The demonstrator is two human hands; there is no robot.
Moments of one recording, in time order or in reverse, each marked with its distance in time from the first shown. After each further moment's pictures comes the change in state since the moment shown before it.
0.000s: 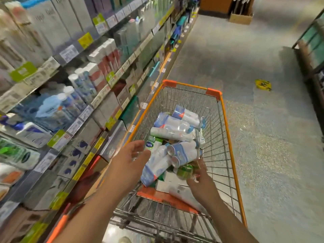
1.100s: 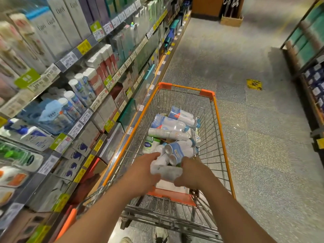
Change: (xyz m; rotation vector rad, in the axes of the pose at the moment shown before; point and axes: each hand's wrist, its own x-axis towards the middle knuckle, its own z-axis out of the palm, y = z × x) left_hand -0.004 -0.015 0.018 0.324 -0.391 0.153; right_hand -0.036 -0.089 -0.042 -0.654 -0.275 -0.189
